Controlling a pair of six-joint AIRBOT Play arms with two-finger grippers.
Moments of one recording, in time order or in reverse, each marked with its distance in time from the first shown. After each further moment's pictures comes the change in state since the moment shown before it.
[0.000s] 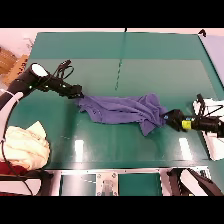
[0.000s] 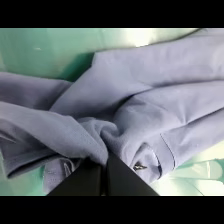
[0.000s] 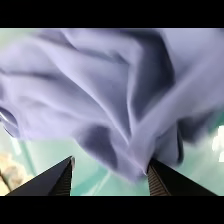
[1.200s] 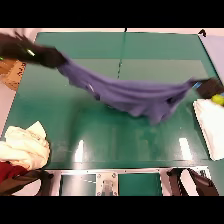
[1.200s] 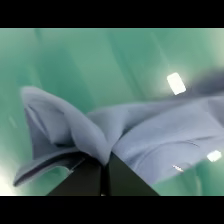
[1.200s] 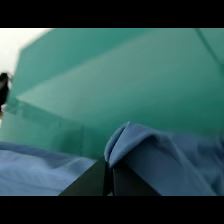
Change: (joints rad) left arm 0.000 0.282 0.210 0.154 -0.080 -0.050; right arm 0.005 0.229 0.235 0.138 -0.164 -0.016
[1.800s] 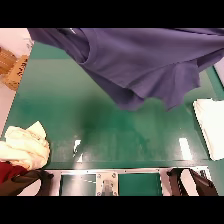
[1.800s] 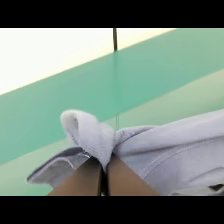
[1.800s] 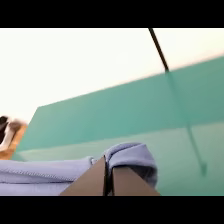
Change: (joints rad) left arm -0.001 0.156 0.537 0.225 -0.057 -0.032; right arm -0.092 0.008 0.590 0.003 0.099 0.042
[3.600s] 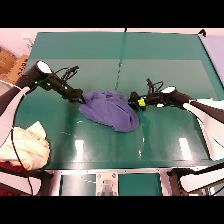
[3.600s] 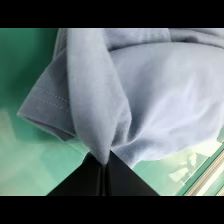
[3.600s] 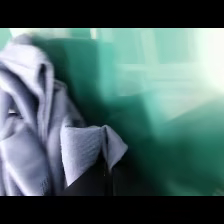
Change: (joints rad) left arm 0.000 -0.562 -0.628 -0.370 -0.114 0.150; right arm 0.686 -0.980 -0.271 0.140 -0.252 -0.036
